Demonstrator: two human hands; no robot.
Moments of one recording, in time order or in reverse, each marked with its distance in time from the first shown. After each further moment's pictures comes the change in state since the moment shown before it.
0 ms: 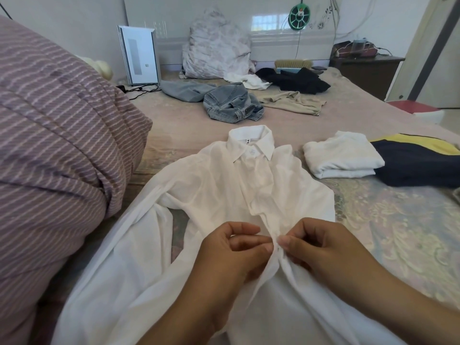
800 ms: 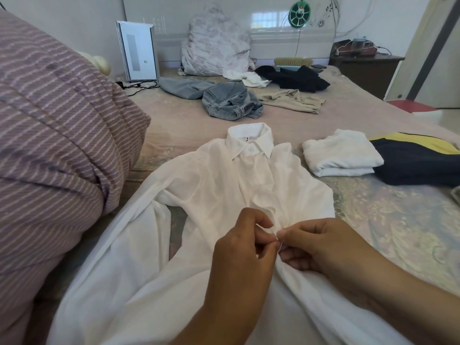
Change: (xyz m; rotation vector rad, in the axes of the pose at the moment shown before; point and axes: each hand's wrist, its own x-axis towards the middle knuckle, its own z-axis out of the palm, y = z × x) left_hand -0.009 -0.008 0.017 0.554 0.148 0.527; right_hand 0.009 0.003 0.000 0.323 -0.096 0.256
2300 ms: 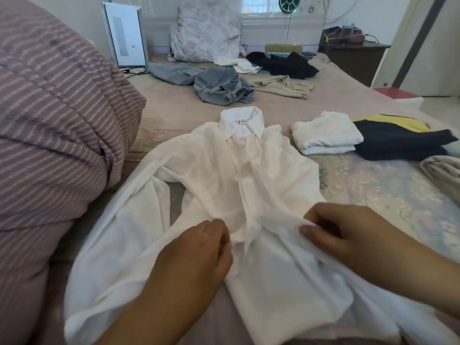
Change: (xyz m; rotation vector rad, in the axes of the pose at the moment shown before) left_hand -0.033 -0.014 -0.068 0.593 -0.268 0.143; right_hand -0.072 -0.007 -0.021 -0.945 0.036 -0.323
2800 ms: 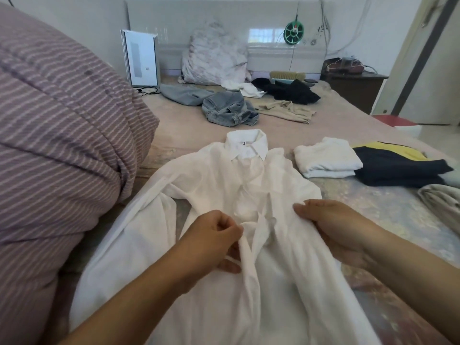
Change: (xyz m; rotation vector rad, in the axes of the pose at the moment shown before) left_hand 0.043 0.016 -0.010 -0.812 -0.151 -0.495; right_hand 0.057 0.003 0.003 1.059 0.012 0.429
